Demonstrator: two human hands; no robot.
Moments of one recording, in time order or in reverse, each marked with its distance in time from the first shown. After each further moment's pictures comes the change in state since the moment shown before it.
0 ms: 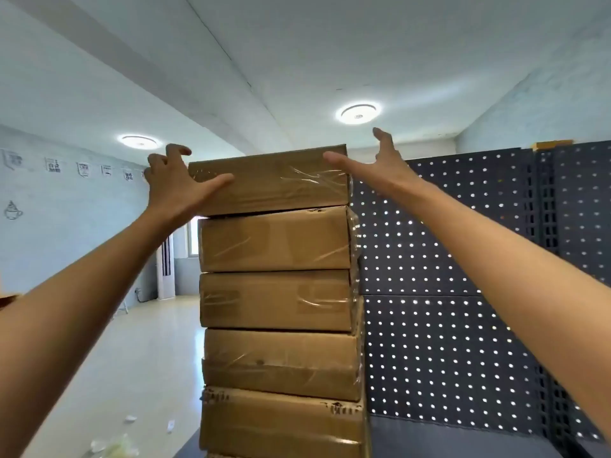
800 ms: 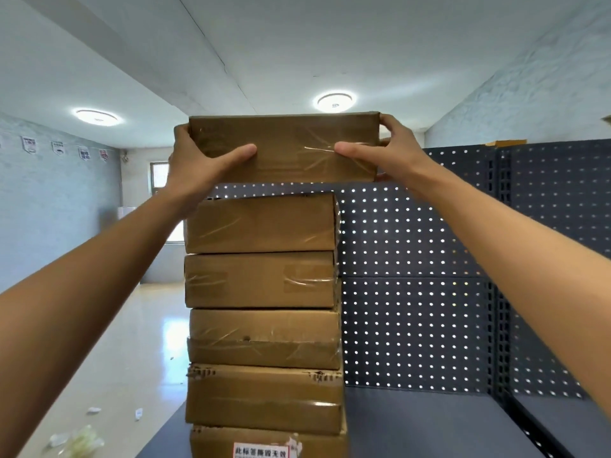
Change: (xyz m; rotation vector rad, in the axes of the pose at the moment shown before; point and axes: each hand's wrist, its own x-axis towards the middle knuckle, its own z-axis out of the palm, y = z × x) left_hand -0.023 0.033 0.007 -0.508 -0.133 -0.013; right_hand -0.024 -0.007 -0.029 0.061 0.067 -0.051
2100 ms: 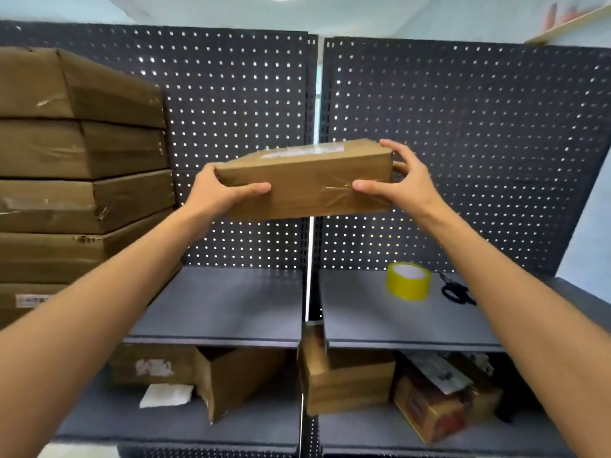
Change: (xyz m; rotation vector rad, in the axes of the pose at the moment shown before) left_hand -0.254 0.110 0.306 -0.146 -0.302 -0.428; right_hand -0.211 0.198 -0.320 -0.011 0.020 0.240
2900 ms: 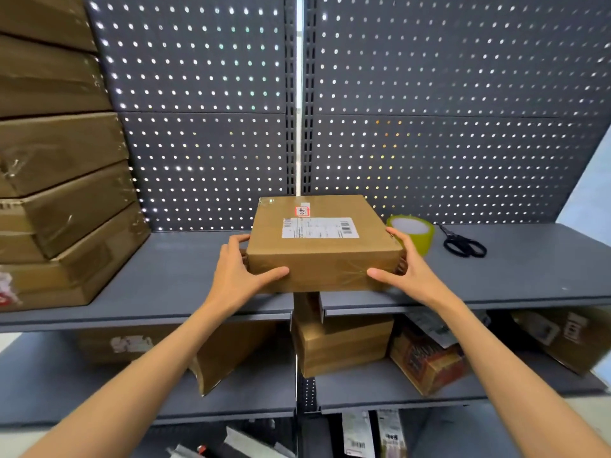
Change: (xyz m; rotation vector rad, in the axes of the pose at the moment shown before) left_hand -0.065 -0.170 0.082 0.193 -0.242 -0.072; right_hand -0.109 0.179 0.013 -0.046 -0.228 0.395
